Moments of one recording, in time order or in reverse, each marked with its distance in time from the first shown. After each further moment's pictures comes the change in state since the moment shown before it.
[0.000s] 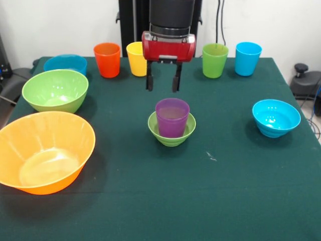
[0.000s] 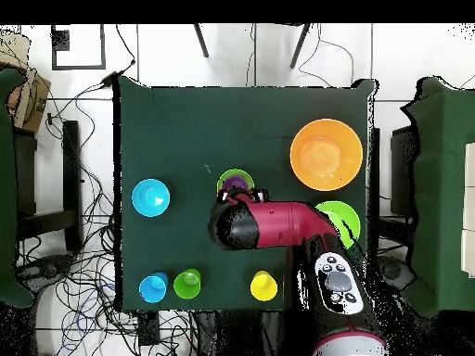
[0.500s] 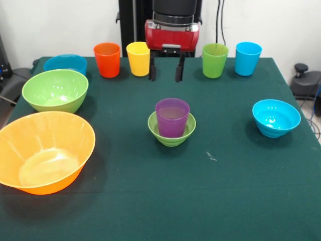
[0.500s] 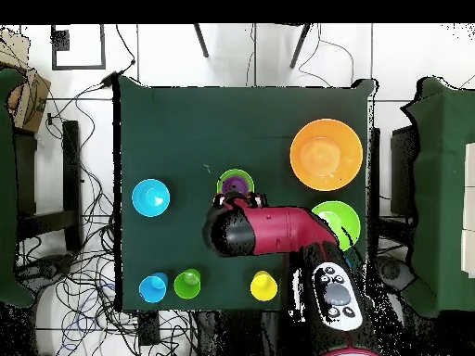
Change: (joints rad) arm 0.010 -0.054 0.002 0.044 0.005 0.017 0.000
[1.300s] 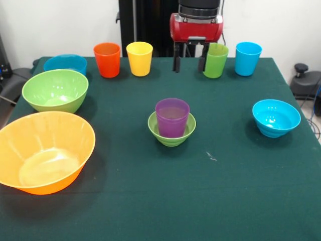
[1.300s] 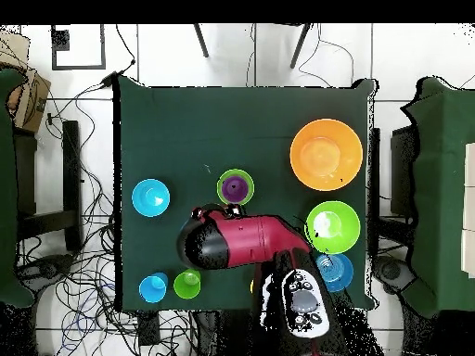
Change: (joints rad) arm 0.078 -0.028 -0.008 0.060 0.015 0.000 0.000
